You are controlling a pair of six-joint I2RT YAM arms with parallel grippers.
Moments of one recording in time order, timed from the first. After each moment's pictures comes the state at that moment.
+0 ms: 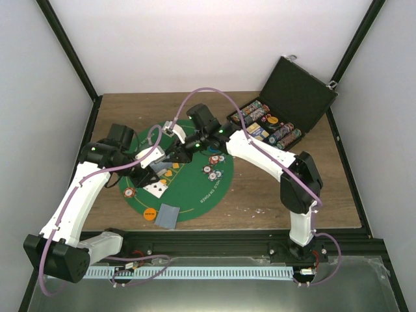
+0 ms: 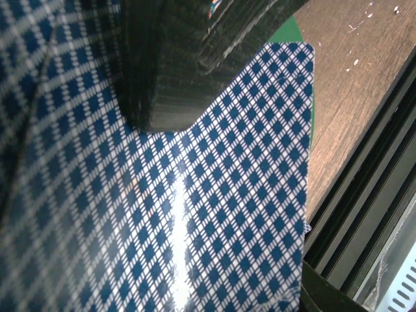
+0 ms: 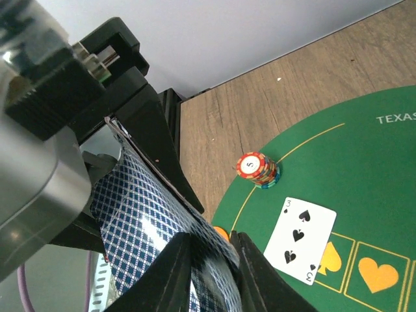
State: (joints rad) left arm -0.25 1.14 1.17 -1.26 0.39 0.63; right arm 0.82 1.90 1.66 -0.44 -0.85 -0.03
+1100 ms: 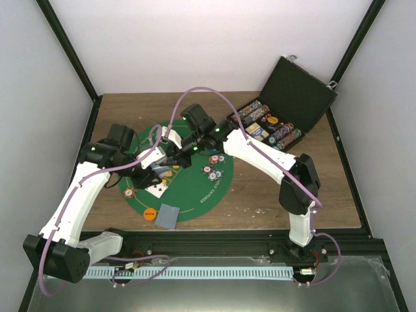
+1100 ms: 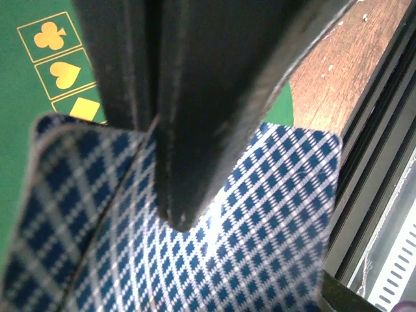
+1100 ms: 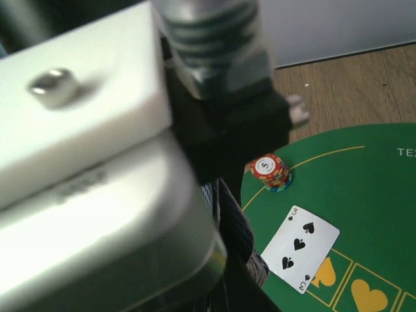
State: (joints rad) left arm -0.25 1.14 1.17 -1.27 0.45 0.65; right arm 0.86 1.90 1.76 -0.62 -0.85 -0.30
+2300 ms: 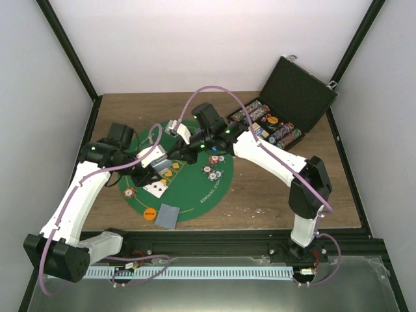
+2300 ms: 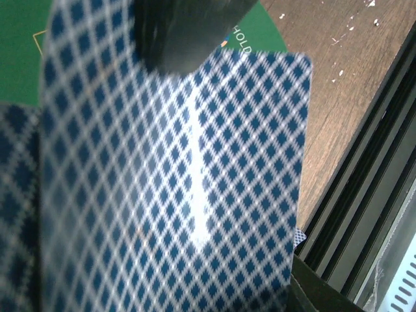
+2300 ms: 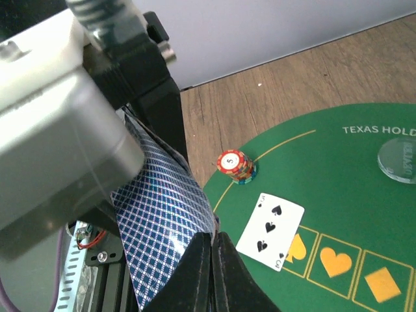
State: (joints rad) left arm -0.25 1.15 1.18 -1.24 0.44 0.65; right arm 0.82 1.82 1.63 -0.49 -0.76 -0.15
